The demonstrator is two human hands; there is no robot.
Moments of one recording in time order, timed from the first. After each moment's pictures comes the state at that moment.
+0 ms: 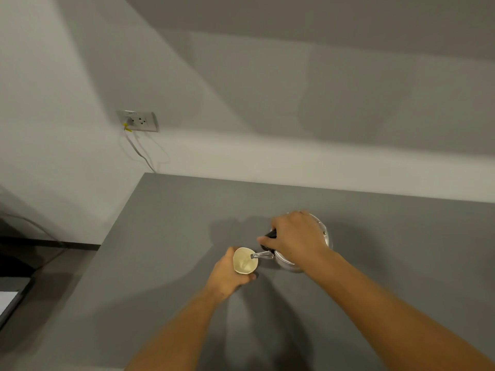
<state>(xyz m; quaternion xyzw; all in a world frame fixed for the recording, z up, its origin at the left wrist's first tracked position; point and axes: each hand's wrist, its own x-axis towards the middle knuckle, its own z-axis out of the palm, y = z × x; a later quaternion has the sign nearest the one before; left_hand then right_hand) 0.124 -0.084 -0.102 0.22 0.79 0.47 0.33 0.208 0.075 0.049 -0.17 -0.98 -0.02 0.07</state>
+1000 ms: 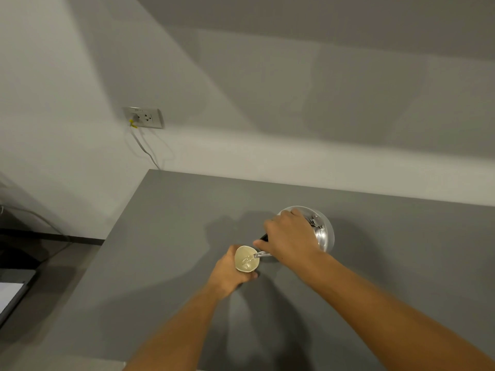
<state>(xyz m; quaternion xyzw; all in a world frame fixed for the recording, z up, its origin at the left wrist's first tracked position) 0.124 -0.083 -0.101 0.18 0.79 0.47 0.35 0.200 0.055 0.053 -0.13 -0.99 -0.08 0.03</state>
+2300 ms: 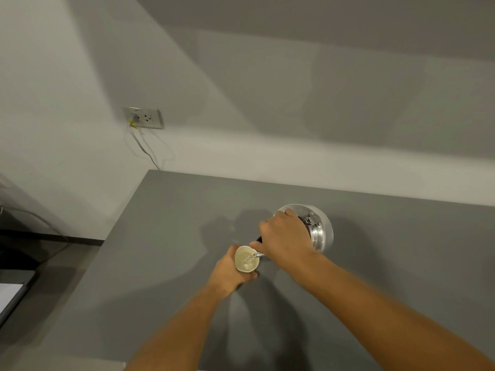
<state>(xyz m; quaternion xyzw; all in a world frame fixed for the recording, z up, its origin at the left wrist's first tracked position) 0.126 -0.086 -0.096 0.20 0.79 0.47 0.34 0.195 0.043 0.055 -0.11 -0.99 -0.13 0.01</state>
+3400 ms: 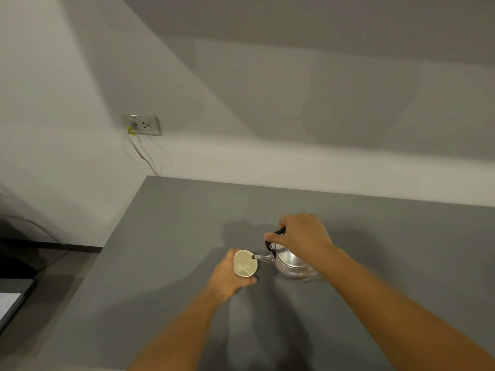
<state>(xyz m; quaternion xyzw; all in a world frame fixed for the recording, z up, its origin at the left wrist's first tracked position) 0.123 -0.087 -0.103 0.22 0.79 0.47 0.33 0.208 0.096 0.046 -0.24 -0.97 0.09 0.01</state>
